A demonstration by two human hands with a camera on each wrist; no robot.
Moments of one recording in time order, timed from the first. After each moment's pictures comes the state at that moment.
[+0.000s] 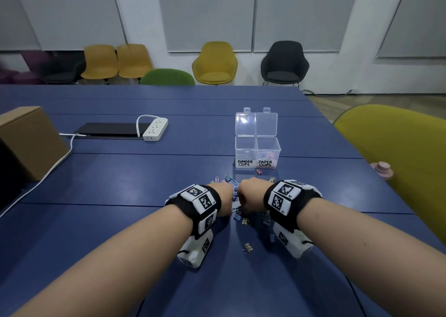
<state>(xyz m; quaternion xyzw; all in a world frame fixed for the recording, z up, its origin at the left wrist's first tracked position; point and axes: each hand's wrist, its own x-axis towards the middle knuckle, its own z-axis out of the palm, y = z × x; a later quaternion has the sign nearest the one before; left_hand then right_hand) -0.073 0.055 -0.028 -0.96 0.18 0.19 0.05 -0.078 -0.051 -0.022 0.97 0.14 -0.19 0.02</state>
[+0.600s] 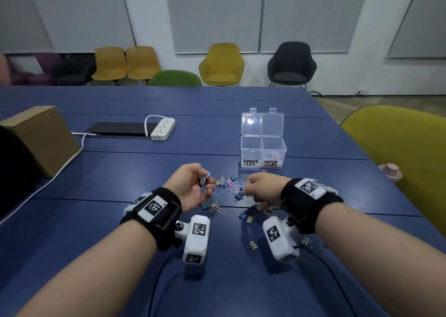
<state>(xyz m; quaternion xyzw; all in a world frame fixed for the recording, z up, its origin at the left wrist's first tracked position) -0.080 0.128 -0.010 -0.53 -0.13 0.25 -0.80 -0.080 -0.069 -0.025 0.87 -0.02 -0.25 -0.42</state>
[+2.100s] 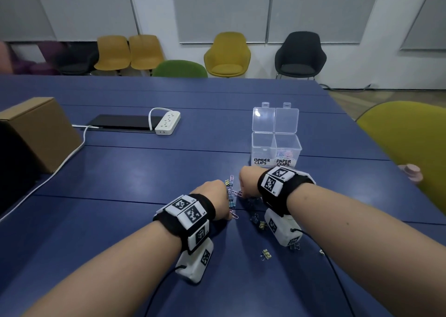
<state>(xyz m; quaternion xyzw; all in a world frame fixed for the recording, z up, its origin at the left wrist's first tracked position) -0.060 0.107 -0.053 -0.98 0.07 0.17 -0.12 -0.022 -0.017 -0.036 0.97 0.10 -0.20 0.04</state>
